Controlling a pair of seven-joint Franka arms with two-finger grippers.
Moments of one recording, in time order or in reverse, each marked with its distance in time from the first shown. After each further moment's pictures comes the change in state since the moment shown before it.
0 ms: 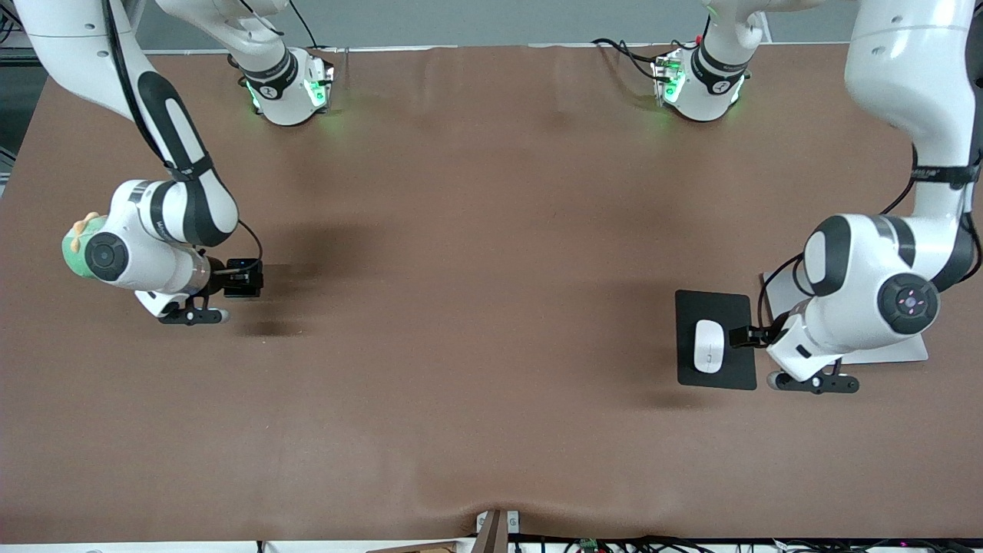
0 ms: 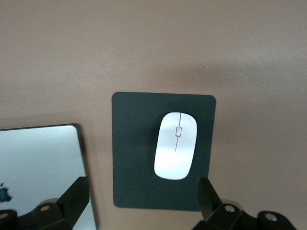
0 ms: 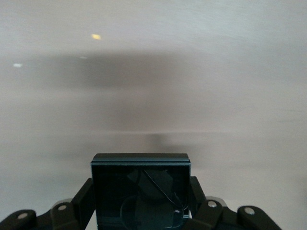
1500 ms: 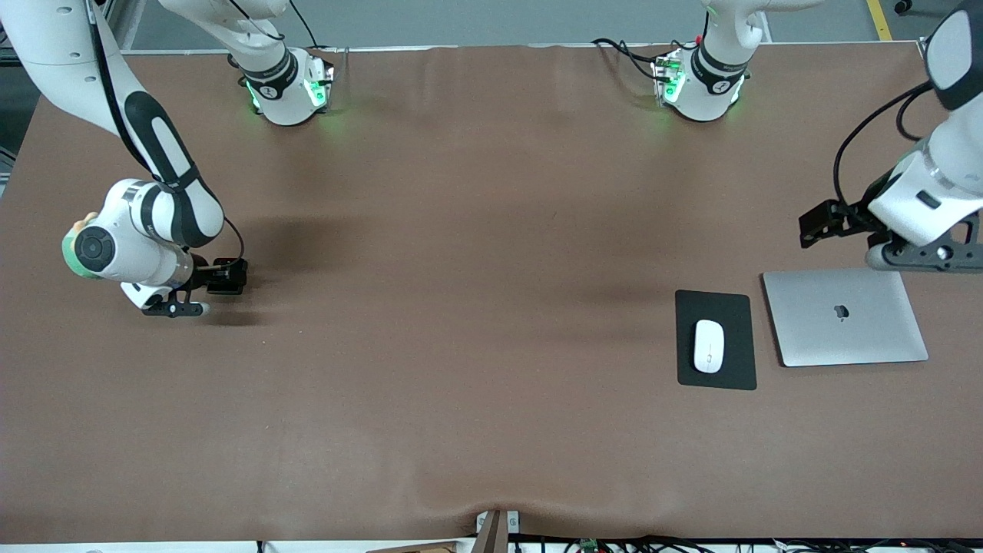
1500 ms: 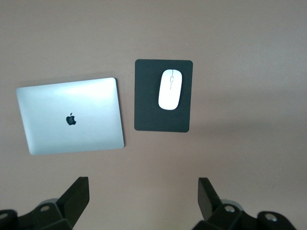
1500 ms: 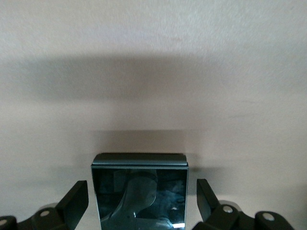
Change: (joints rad) left arm 0.005 -0.445 -0.016 0.004 0.000 -0.417 0.007; right arm -0.089 0.055 -0.005 -0.060 -0.014 0.141 -0.081
